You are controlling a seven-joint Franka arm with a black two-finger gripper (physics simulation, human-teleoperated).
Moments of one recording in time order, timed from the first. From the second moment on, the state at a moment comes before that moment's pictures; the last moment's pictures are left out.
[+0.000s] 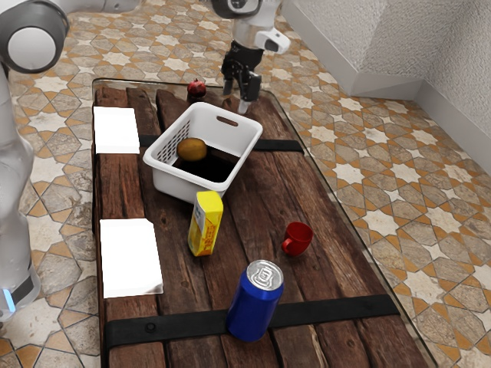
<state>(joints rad) -0.17 -0.08 0.48 -1.72 -0.01 1.58 0.11</state>
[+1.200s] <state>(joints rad) -0.18 -0.23 0.56 -2.17 0.15 1.95 0.46</state>
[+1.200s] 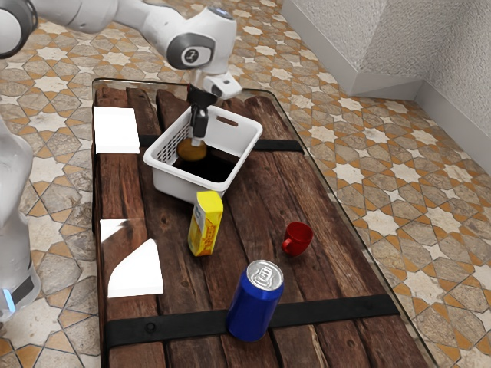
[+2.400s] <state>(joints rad) -0.24 -0.27 0.50 -2.11 0.13 2.08 0.58</state>
